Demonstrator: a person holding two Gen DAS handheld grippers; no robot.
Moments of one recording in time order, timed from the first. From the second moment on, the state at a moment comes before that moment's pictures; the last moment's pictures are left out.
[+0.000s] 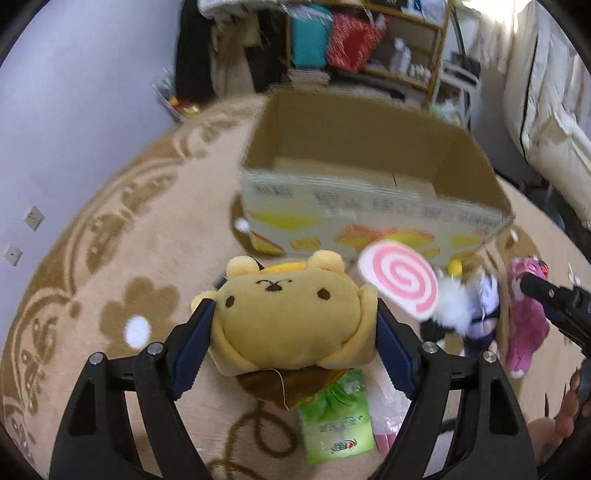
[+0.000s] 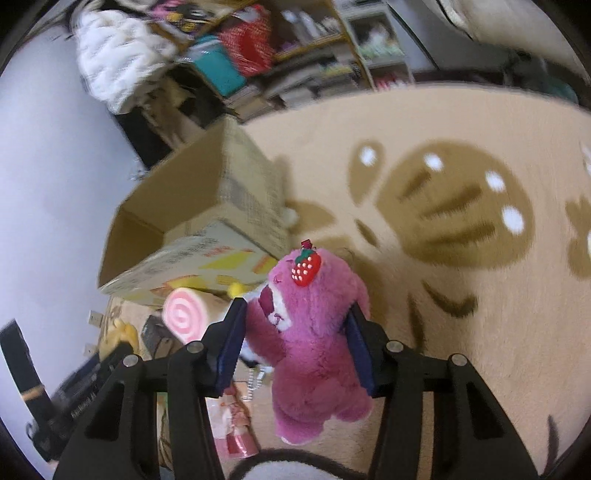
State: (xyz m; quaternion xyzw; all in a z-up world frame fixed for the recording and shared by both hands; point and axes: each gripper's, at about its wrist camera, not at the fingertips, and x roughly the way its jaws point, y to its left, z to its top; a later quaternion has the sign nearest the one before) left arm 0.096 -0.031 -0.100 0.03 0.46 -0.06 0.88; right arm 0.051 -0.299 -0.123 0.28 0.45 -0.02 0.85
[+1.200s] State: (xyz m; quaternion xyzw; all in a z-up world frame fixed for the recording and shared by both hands) left arm 0.173 -0.040 0.000 0.08 0.30 -0.06 0.95; right arm 0.150 -0.245 -0.013 0.23 0.33 0.08 0.91
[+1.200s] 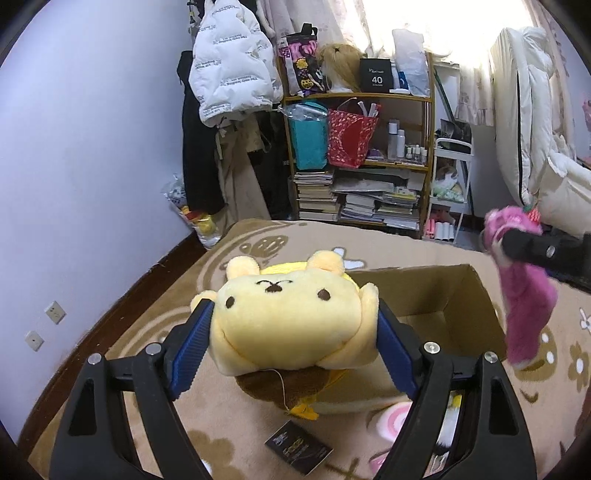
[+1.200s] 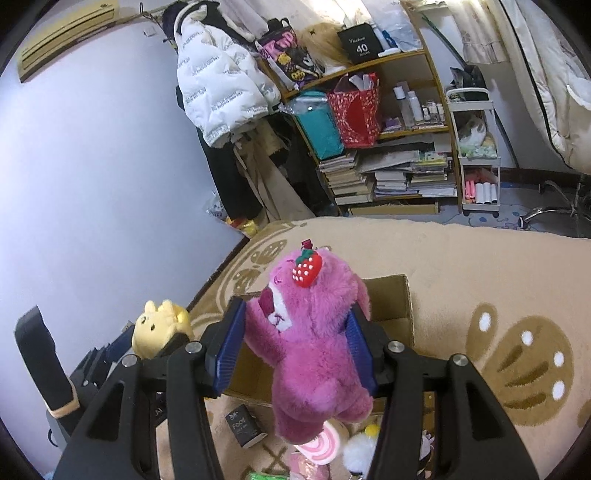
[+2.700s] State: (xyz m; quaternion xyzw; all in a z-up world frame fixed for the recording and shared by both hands) left arm 0.167 -0.049 -0.025 0.08 0.35 -0.08 0.93; right arm 0.136 -0.259 -0.031 0.17 0.38 0.05 0.91
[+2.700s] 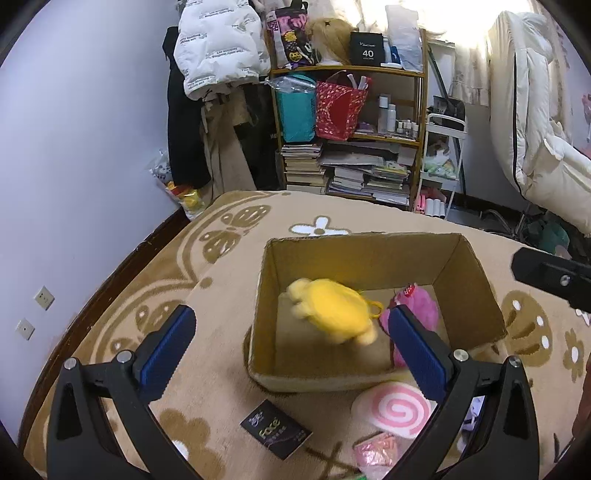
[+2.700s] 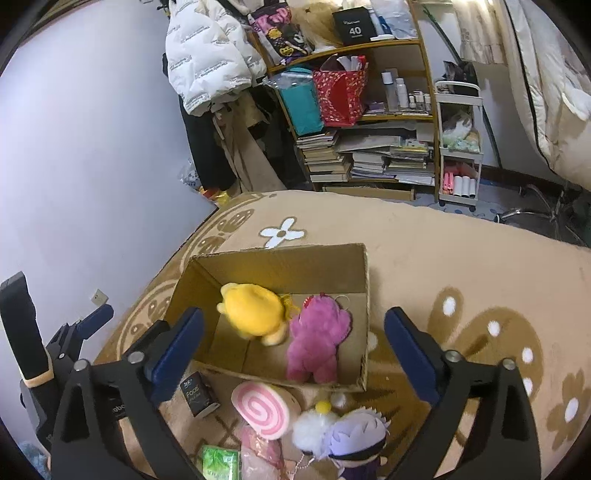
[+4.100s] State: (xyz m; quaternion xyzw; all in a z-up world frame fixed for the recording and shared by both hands) left arm 0.101 -0.029 -0.142 0.00 0.60 -0.08 0.79; right arm 0.078 -0.273 -0.134 0.24 0.51 0.04 0.83
